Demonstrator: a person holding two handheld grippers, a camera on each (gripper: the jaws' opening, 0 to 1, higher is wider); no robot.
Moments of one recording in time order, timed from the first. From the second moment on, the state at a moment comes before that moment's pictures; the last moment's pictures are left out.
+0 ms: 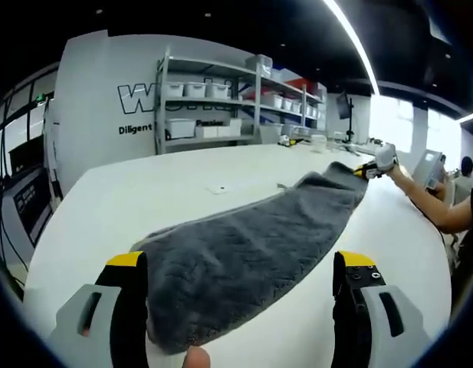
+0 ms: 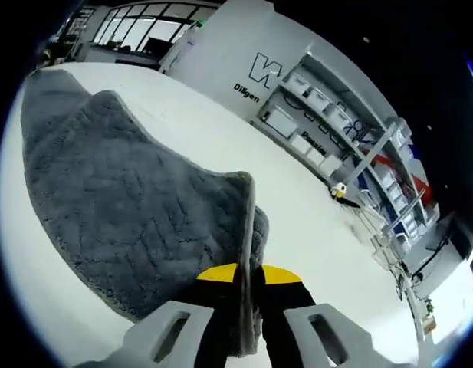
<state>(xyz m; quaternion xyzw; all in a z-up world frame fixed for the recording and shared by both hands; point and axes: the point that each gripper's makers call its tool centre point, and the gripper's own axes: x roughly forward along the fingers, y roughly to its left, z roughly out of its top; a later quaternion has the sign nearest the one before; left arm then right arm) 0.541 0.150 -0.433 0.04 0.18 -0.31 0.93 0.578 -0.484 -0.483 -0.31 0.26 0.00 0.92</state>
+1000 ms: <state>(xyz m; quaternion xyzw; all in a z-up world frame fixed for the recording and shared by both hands) 0.543 0.157 -0.438 0.04 0.19 -0.30 0.93 0.566 -0.477 -0.435 -0.05 0.18 0.03 0.98</state>
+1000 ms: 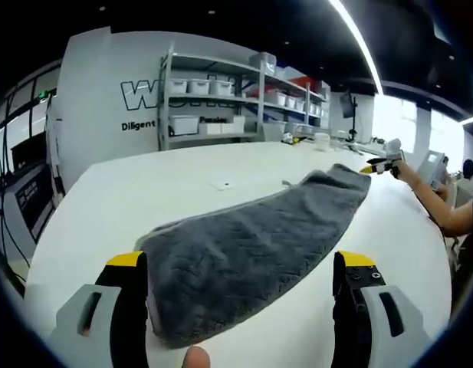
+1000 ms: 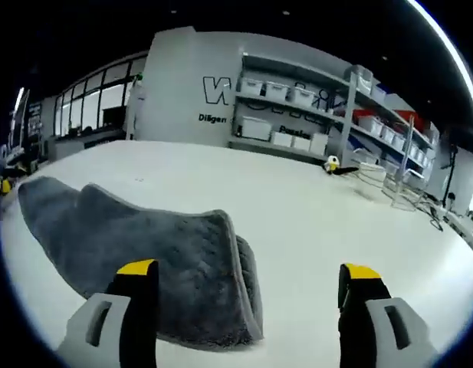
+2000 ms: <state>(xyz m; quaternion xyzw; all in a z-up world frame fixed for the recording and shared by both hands) 0.556 0.199 -0.447 0.00 0.20 -0.23 0.95 0.537 -0.345 -0.417 -0.11 0.18 0.20 0.96</state>
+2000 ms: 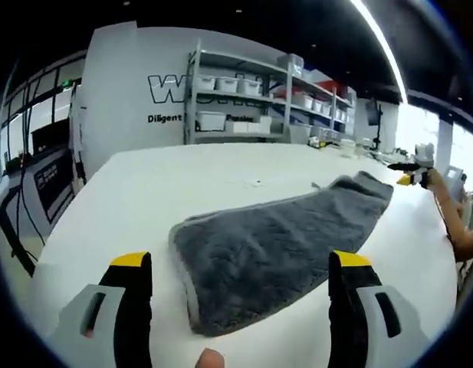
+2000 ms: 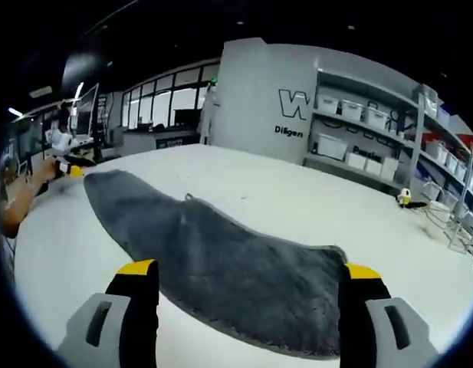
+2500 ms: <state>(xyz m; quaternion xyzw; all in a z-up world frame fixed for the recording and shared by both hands) 0.568 0.221 -0.430 -0.02 0.19 -0.19 0.96 0.528 -0.321 -0.425 -0.15 0.21 0.25 0.94</state>
